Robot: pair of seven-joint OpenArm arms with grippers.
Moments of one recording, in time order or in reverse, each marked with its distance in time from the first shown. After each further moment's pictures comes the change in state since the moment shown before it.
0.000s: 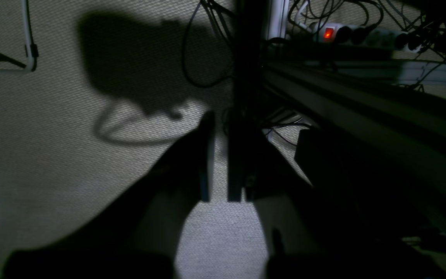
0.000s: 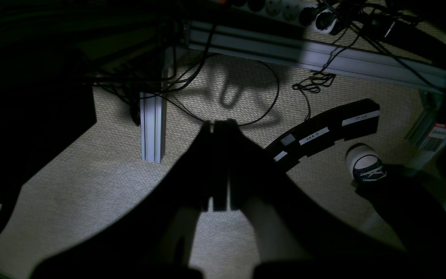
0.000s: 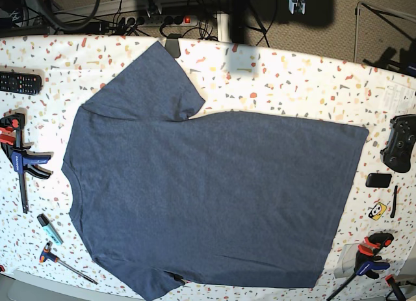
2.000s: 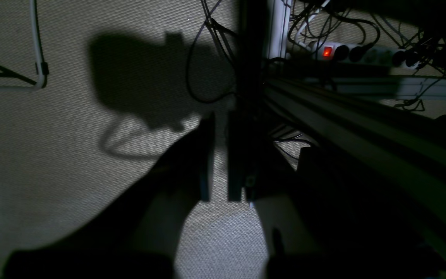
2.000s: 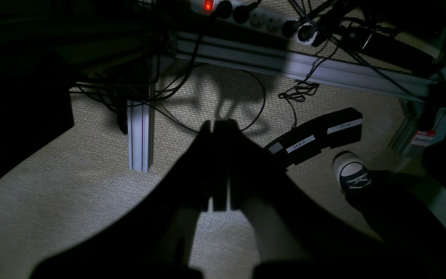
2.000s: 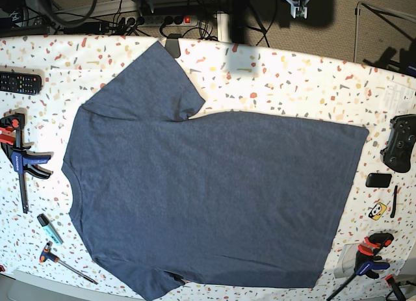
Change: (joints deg) left arm 0.0 0.0 0.0 2.0 0.0 0.0 -1.3; right arm -1.4 2.5 0.0 0.3 0.0 0.0 4.3
